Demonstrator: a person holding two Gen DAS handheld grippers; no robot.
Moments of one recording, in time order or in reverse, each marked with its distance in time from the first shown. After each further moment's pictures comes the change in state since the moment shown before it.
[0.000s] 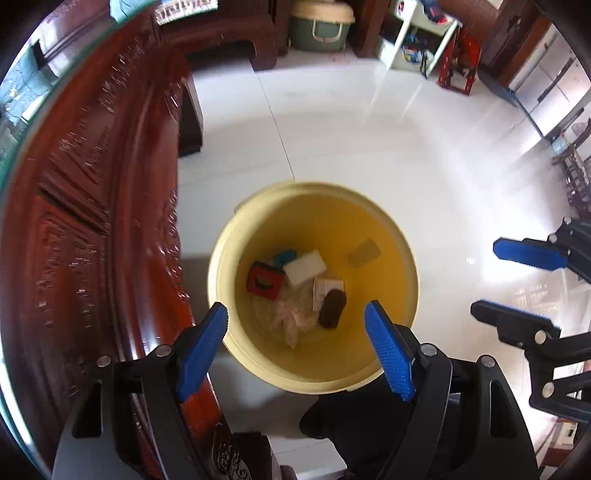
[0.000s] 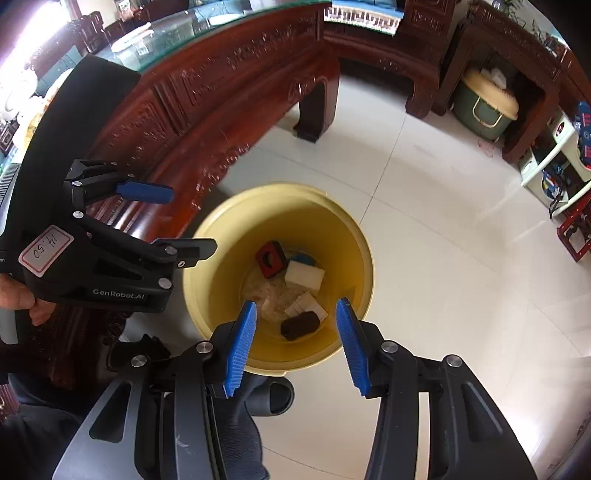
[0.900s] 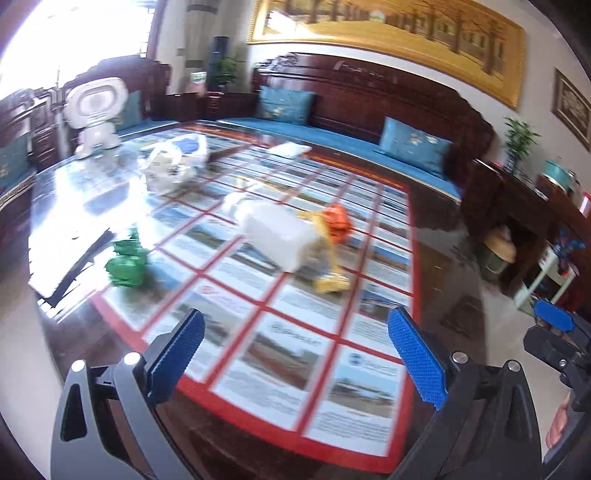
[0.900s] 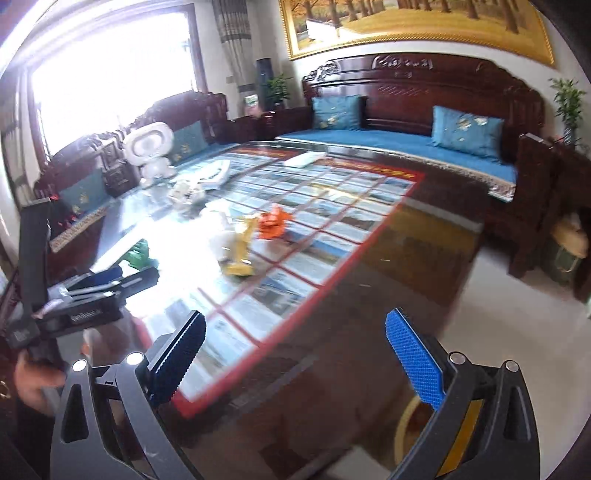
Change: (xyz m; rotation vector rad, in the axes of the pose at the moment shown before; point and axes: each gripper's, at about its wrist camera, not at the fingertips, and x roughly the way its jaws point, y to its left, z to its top) left arm -0.282 0.254 -0.279 -0.715 -0.655 0.414; right arm -0.112 0.286 0.070 -0.196 -0.532 0.326
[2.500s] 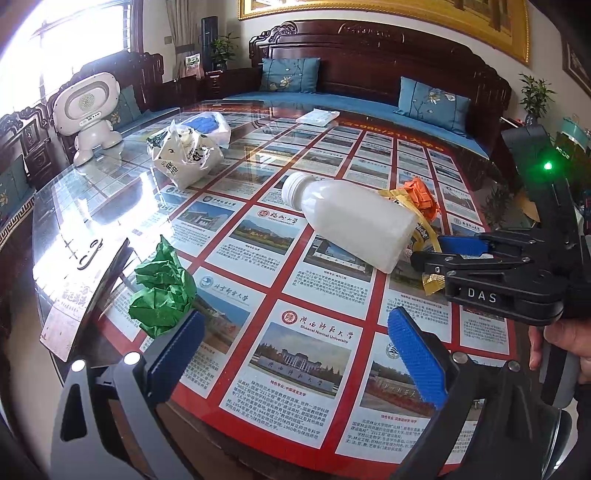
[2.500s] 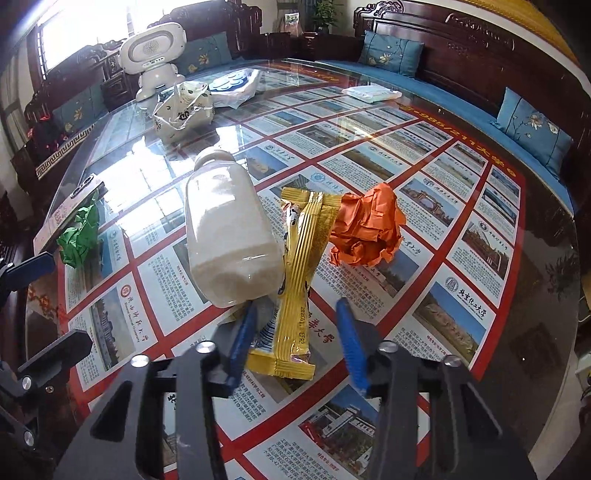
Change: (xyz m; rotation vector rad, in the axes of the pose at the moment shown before) left arm 0.064 0.065 0.023 0.126 0.135 0.068; right arm 0.217 0.072 0.056 -0.183 0.325 -0.014
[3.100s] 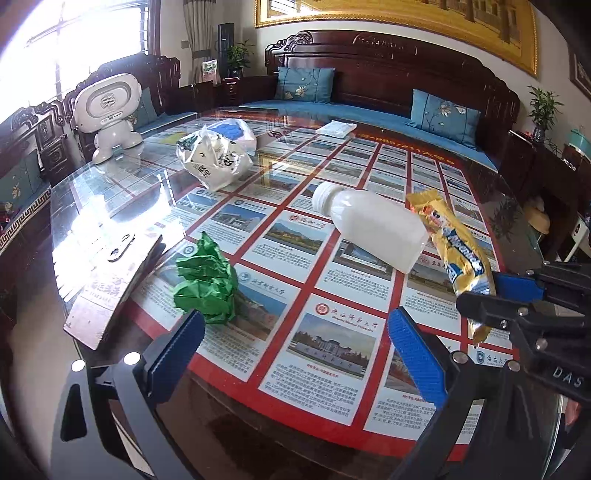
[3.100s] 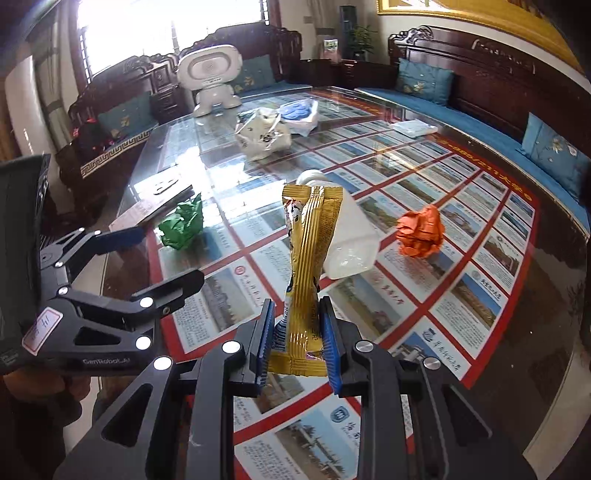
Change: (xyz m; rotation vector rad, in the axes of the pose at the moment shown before) left arm -0.026 0.029 -0.008 -0.036 -0.040 0.047; right arm -0.073 0.065 -0.028 -0.091 -0.092 0.115
